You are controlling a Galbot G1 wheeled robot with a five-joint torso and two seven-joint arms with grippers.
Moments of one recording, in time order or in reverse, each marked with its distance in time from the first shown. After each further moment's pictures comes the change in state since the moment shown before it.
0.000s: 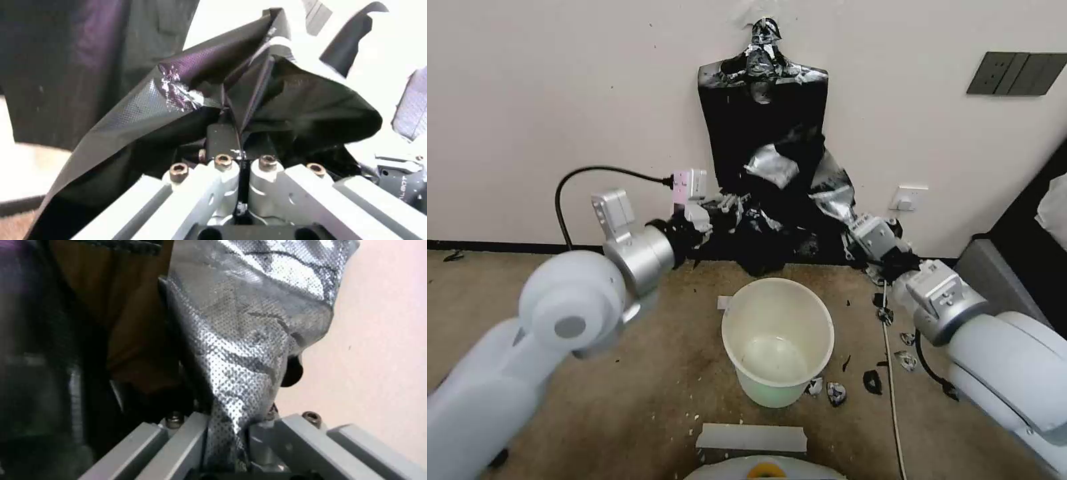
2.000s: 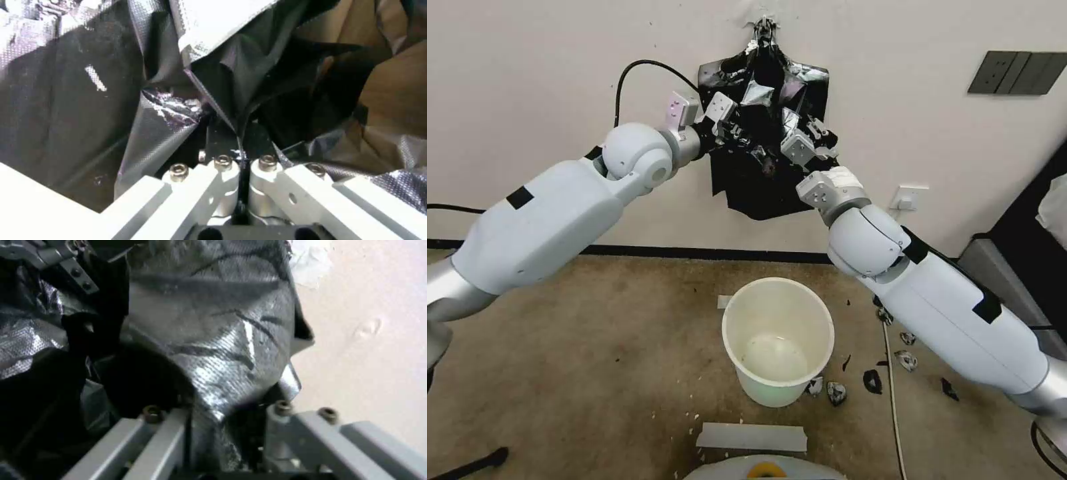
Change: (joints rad) left arm -0.915 0.006 0.655 0.727 0.465 -0.017 0.405; right arm 0.809 0.308 -0.553 -0.543 -0.365 0.024 0.099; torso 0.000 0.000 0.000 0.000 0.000
